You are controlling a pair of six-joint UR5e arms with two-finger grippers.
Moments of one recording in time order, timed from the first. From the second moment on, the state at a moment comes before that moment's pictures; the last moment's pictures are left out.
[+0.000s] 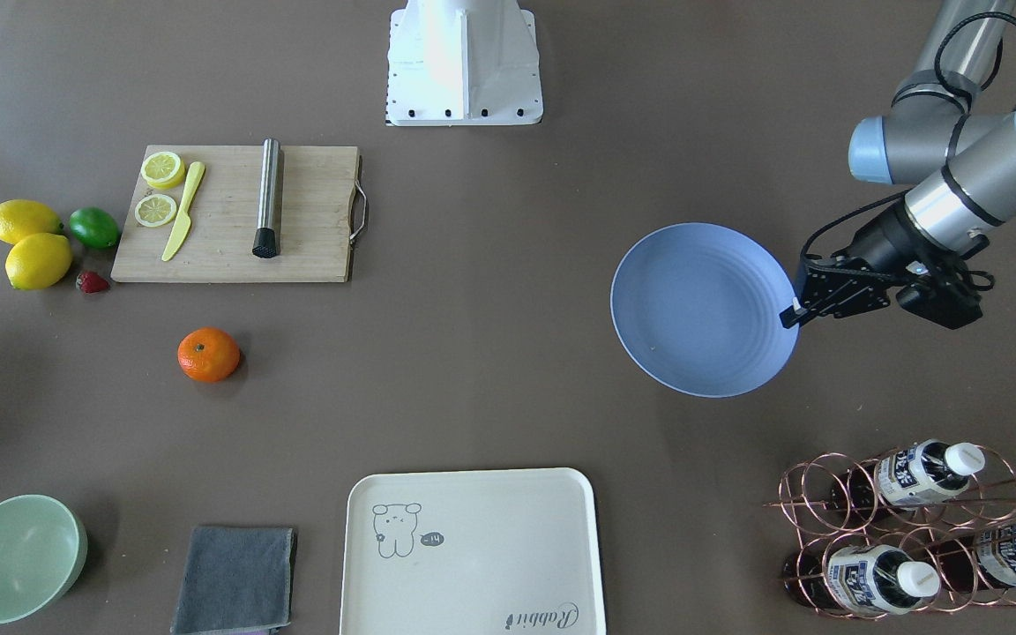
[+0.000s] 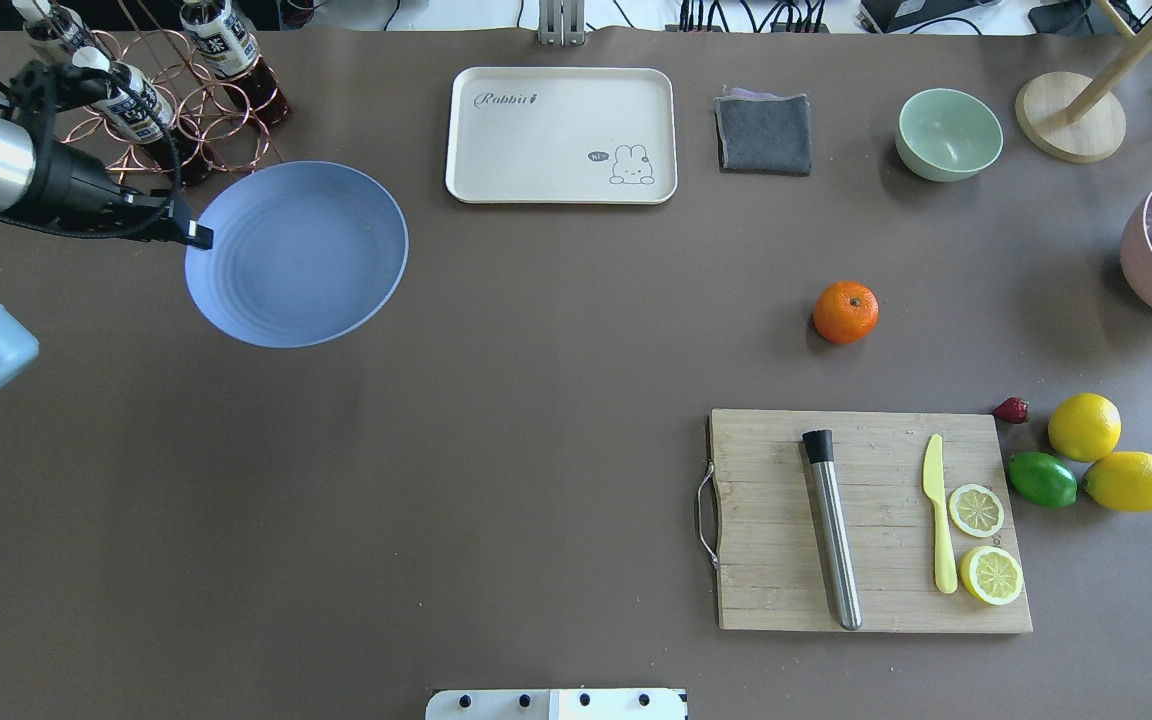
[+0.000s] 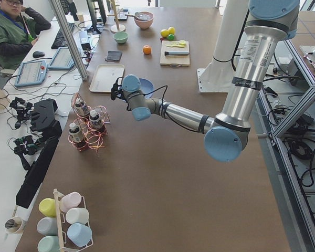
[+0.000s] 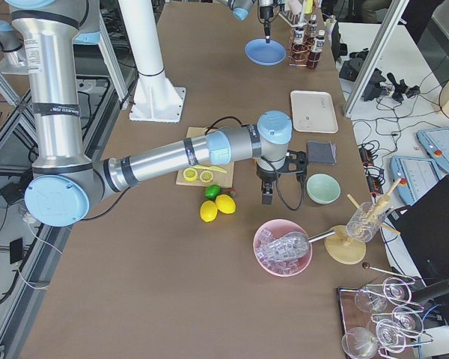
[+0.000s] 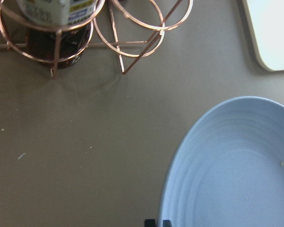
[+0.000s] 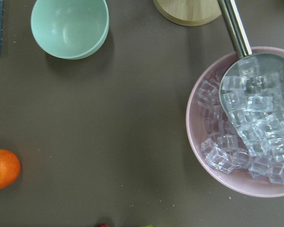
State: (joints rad) left arm -0.98 -1.84 -1.61 -2.39 -2.28 -1.07; right arm 1.41 -1.49 1.86 -1.66 2.39 0.38
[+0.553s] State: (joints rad) left arm -0.72 -1.98 -1.67 -2.24 -2.01 -1.23; right arm 1.17 -1.28 1.83 -1.66 2.29 0.68
